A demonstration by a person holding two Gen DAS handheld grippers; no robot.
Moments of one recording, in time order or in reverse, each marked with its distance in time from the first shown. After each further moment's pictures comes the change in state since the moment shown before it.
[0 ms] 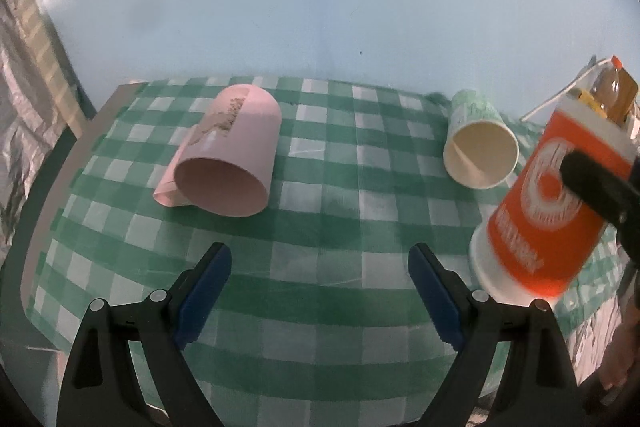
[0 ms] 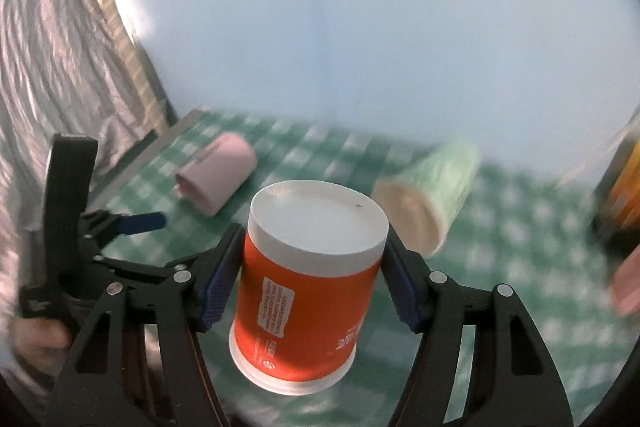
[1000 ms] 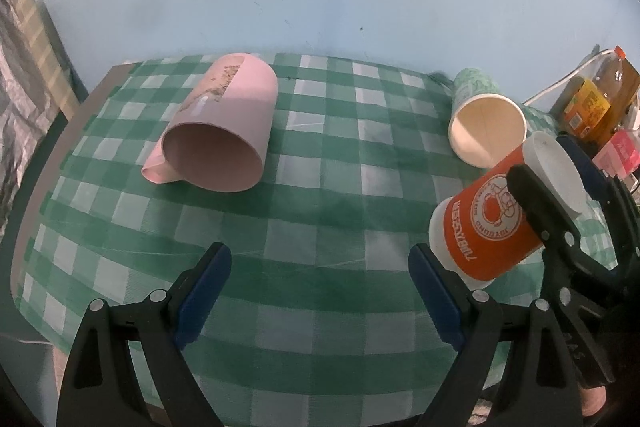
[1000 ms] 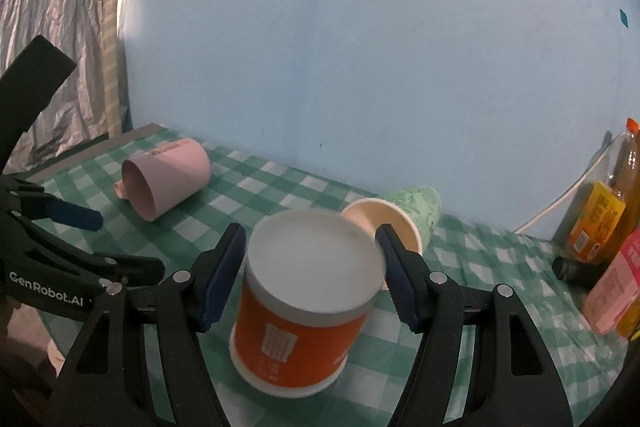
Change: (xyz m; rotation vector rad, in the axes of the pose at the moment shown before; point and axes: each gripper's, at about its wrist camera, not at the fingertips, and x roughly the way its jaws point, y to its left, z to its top) left arm 0.013 0.002 -0.012 0.005 0.056 -0.009; right arm 0.028 0.020 -0.056 -0.116 -0.227 -0.202
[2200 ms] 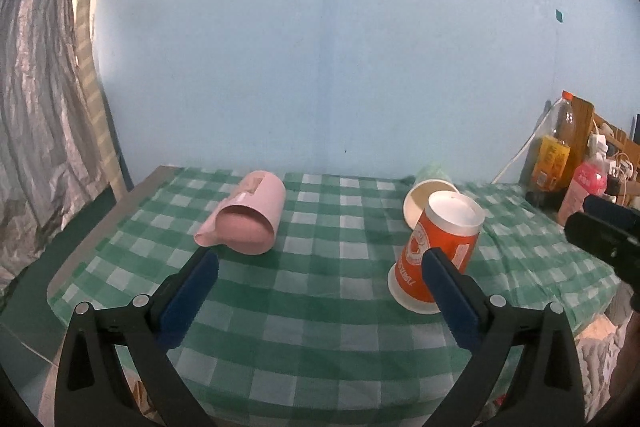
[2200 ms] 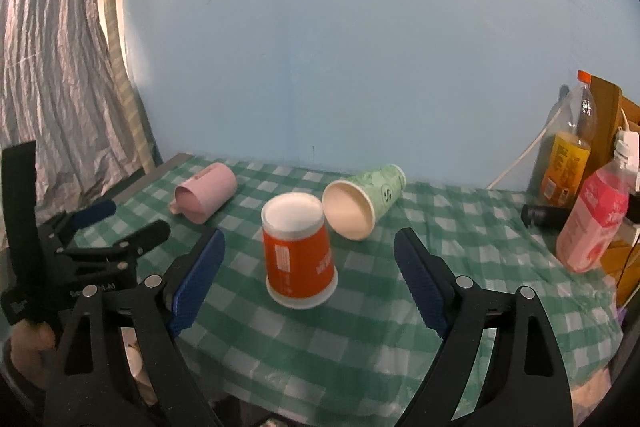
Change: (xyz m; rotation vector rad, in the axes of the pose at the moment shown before) left arm -0.105 -0.025 -0.065 0.025 -0.502 0.040; right arm -0.120 -0.043 0.003 0.189 0.024 0.079
